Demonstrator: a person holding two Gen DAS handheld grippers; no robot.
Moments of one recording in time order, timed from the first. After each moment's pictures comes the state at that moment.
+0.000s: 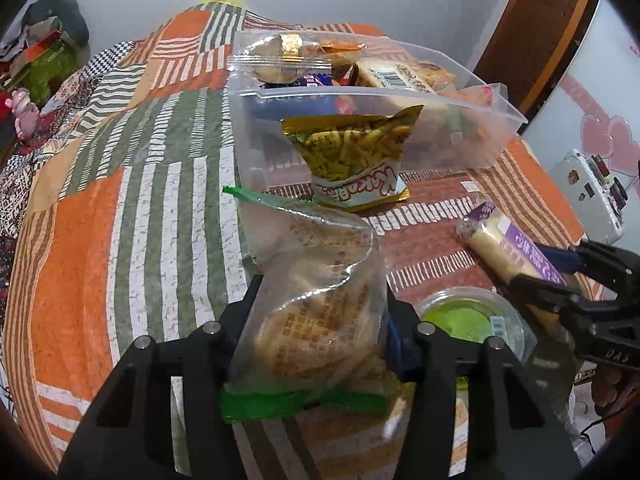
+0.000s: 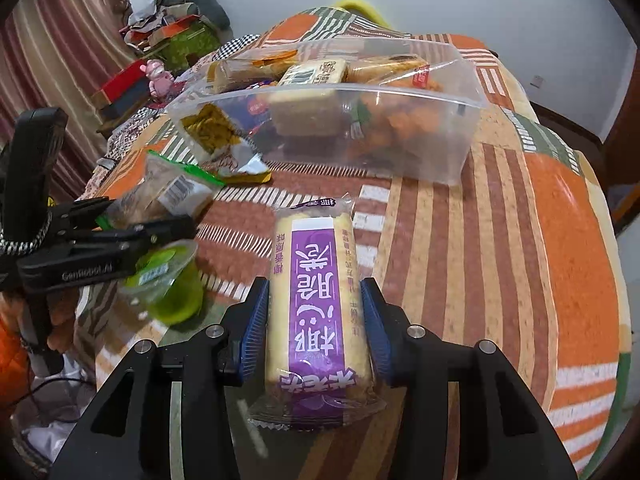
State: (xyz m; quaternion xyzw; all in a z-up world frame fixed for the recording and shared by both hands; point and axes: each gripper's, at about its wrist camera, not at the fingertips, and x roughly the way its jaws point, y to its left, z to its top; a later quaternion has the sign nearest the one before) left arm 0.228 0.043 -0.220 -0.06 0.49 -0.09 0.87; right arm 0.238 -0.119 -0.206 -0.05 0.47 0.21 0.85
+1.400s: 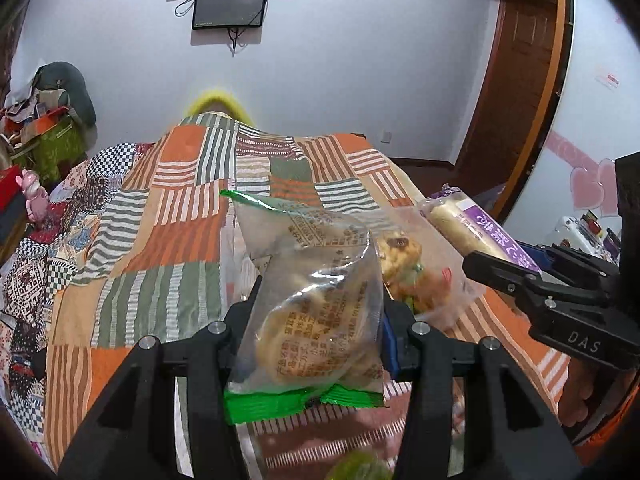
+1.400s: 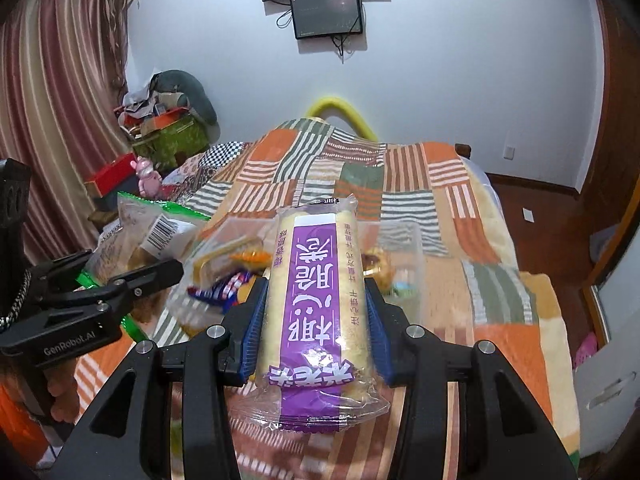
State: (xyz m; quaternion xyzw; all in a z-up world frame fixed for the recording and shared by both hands) left arm 0.294 0.036 -0.101 -0.05 0.34 -0.08 0.94; right arm 0.294 -0.124 -0.112 -0.01 0.32 0.18 0.93
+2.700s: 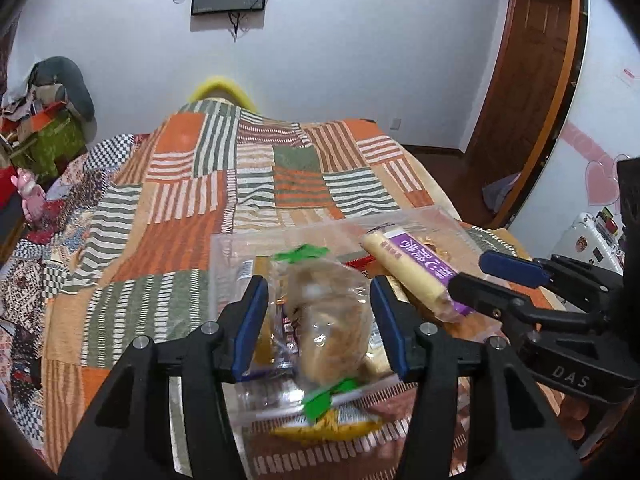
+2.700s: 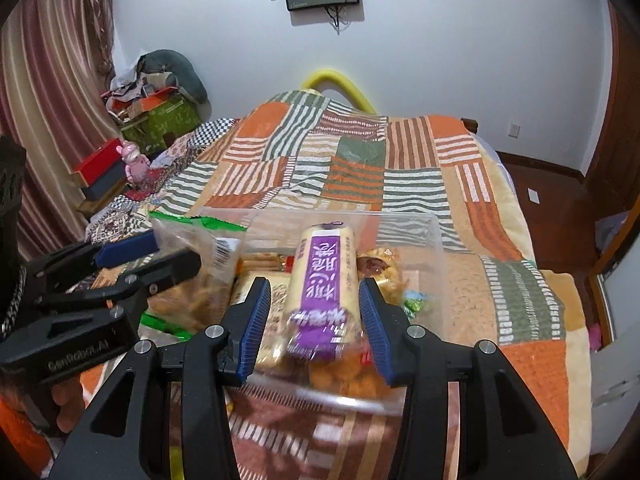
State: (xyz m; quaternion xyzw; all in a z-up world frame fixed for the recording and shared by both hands) left arm 0.335 0.034 -0.119 -0.04 0.37 -0.07 0.93; right arm 0.330 -0.119 -0.132 -0.01 0.37 0.18 0.91
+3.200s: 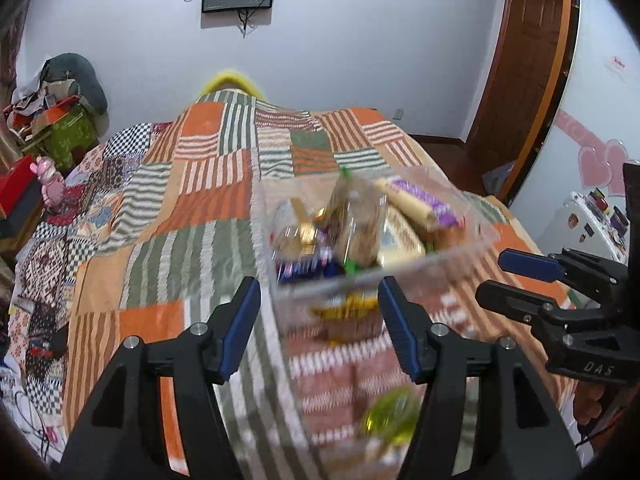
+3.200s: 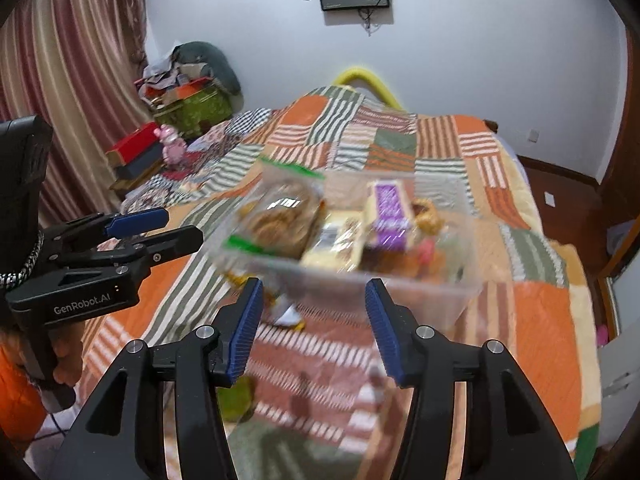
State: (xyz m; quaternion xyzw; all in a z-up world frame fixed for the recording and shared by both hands) left arm 0.237 0.063 -0.115 -0.03 0.38 -0.06 0.92; right arm 0.256 -0.102 -0.132 -0.02 0.37 0.23 0.90
